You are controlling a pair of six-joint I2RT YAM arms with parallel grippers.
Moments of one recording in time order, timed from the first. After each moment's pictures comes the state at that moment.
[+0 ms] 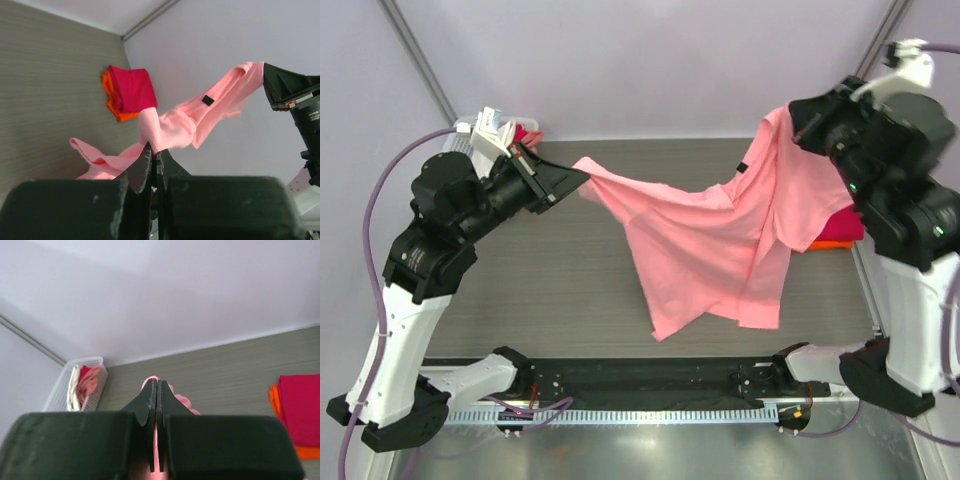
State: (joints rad) left arm -0.50 1.03 1.66 -0.68 0.23 -0.89; right arm 0.40 1.24 2.16 -0.91 0.31 0.43
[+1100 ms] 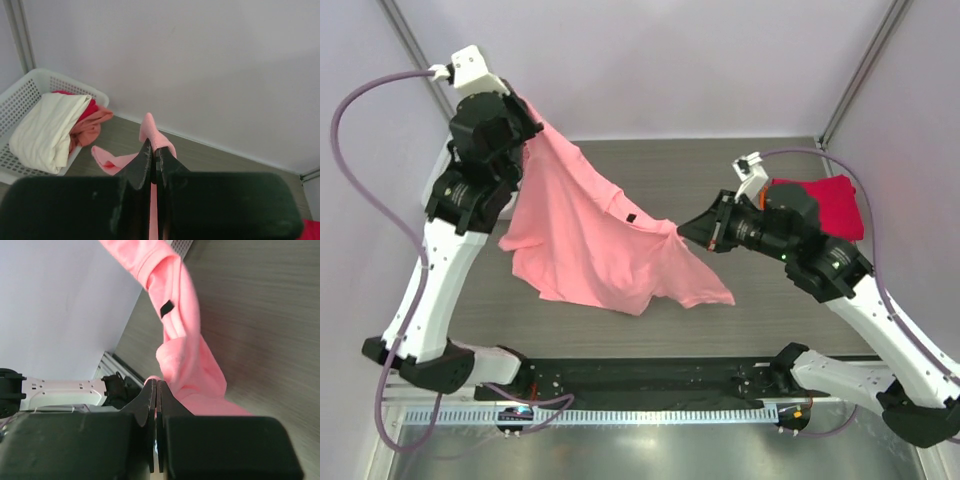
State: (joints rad) left arm -0.45 1.37 1.90 -0.53 -0.60 -0.34; right arm 0.66 0.95 1.26 -0.58 -0.20 0.70
